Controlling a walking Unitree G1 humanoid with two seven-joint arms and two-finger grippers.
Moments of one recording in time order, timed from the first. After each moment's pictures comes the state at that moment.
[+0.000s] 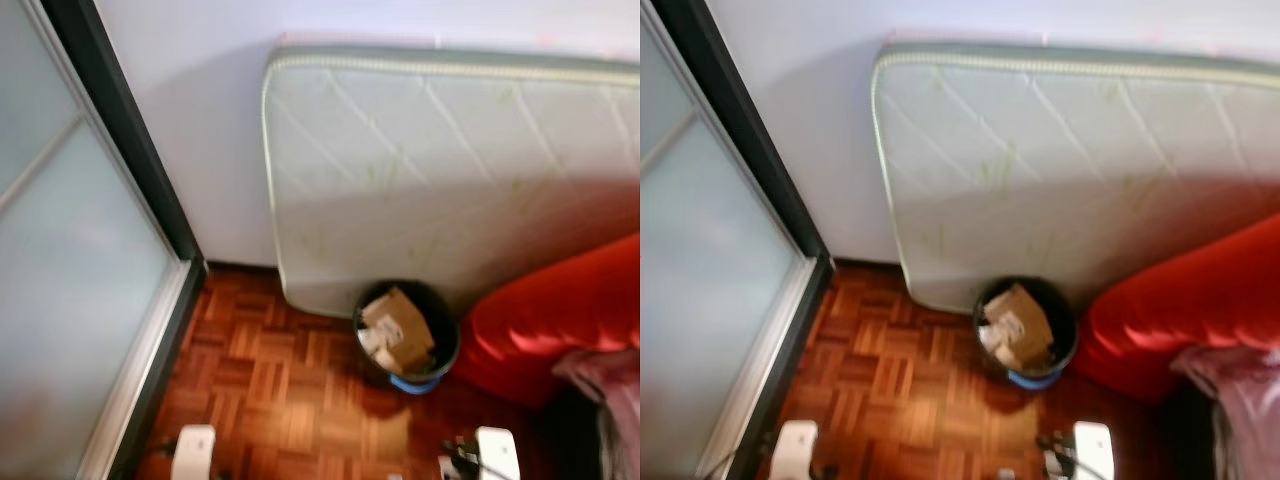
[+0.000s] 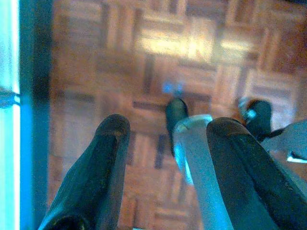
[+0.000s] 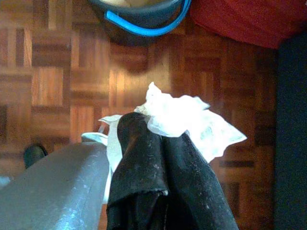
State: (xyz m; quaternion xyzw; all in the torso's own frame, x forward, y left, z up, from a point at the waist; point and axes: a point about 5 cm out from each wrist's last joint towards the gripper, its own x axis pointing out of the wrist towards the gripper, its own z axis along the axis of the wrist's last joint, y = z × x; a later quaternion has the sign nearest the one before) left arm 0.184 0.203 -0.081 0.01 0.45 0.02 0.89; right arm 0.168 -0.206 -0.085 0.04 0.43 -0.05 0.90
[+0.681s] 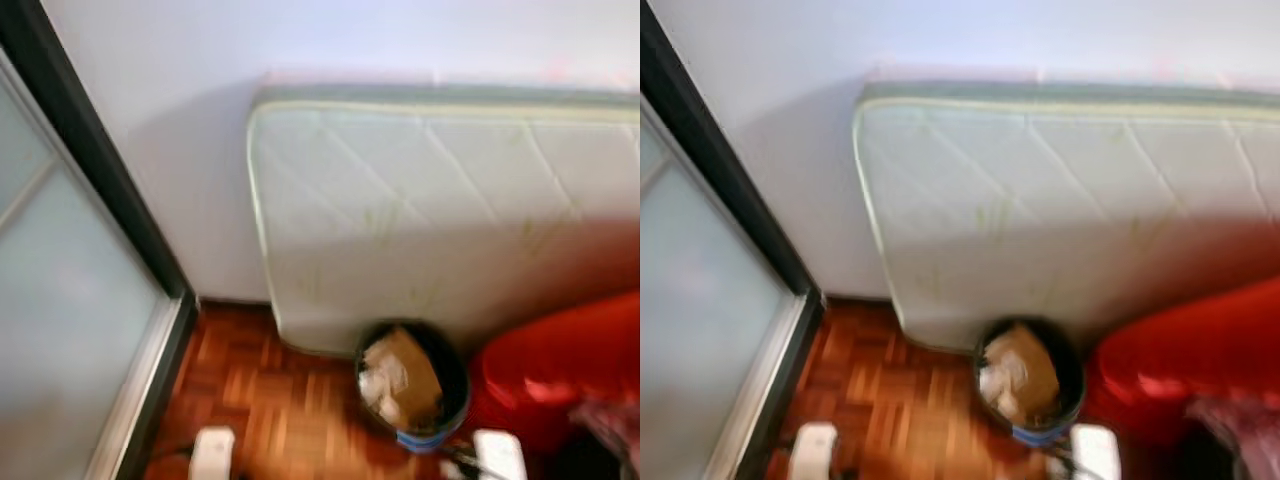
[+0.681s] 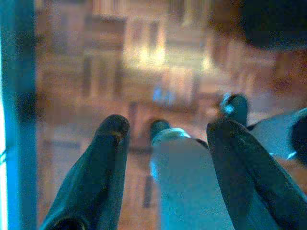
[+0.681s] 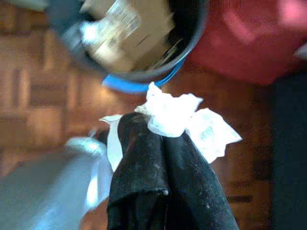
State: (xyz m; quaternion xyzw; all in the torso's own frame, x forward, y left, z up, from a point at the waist) left arm 0.185 0.177 -0.084 -0.01 0.45 0.00 0.89; right arm 0.165 -0.224 -0.082 0.02 0.43 -0.06 0.90
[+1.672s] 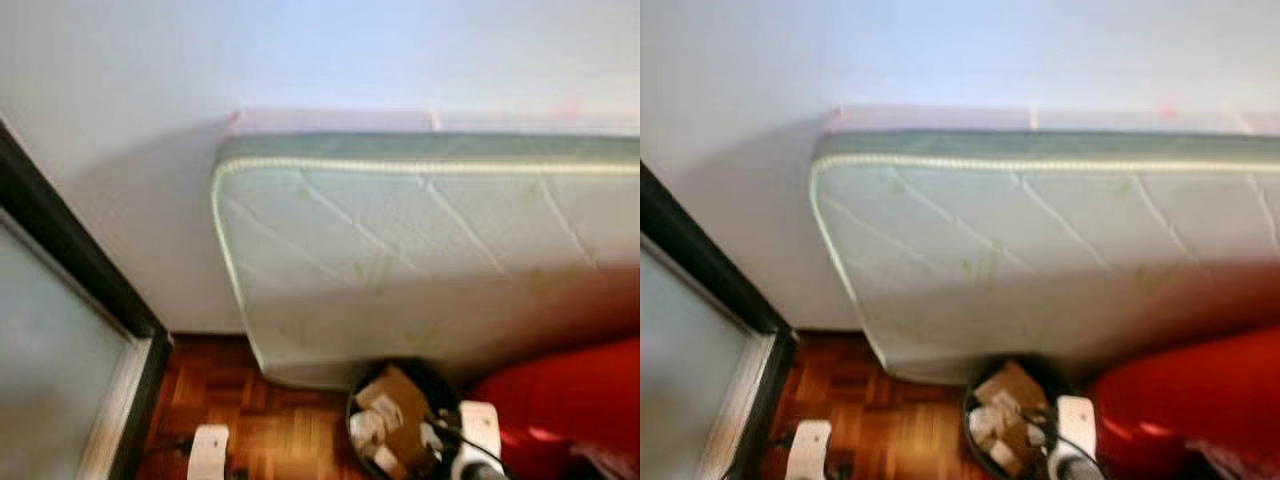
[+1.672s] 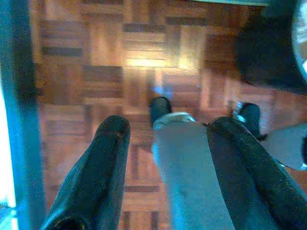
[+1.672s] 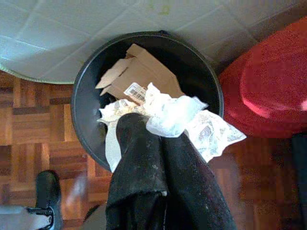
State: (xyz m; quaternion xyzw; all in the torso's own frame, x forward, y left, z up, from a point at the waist) left arm 0.184 0.185 -0.083 0.00 0.45 0.01 0.89; right arm 0.200 -0.186 -0.071 0.05 0.37 -0.02 0.93
